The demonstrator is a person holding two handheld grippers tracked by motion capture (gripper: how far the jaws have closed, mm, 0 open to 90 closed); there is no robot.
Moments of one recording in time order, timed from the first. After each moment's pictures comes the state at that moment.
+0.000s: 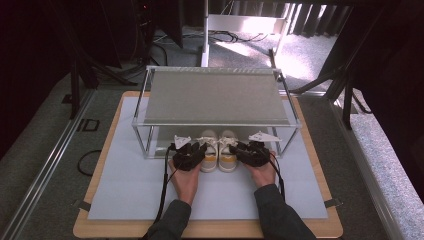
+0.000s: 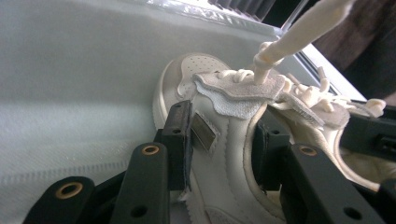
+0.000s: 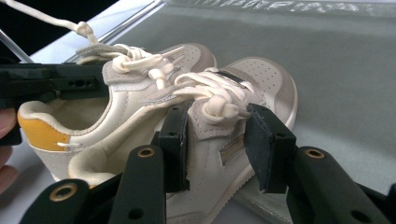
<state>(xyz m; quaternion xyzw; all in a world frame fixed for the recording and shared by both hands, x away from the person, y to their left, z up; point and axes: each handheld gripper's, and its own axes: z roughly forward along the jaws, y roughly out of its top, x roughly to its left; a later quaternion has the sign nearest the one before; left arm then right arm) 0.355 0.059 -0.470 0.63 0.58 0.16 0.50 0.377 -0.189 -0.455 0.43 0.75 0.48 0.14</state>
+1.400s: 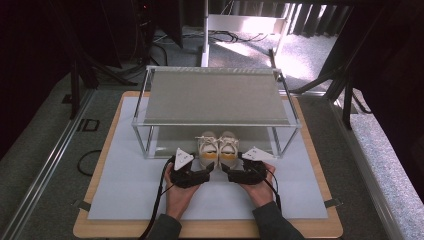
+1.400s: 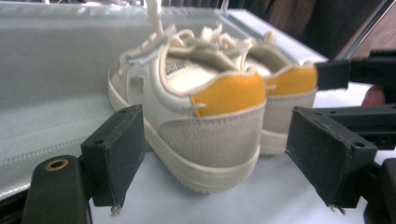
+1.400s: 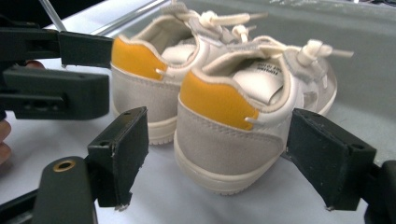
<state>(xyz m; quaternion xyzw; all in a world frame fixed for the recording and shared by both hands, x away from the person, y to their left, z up) 0.308 0.064 -0.471 0.71 0.45 0.19 0.52 0.324 -0.171 -0.459 0.39 0.77 0.47 0.18</state>
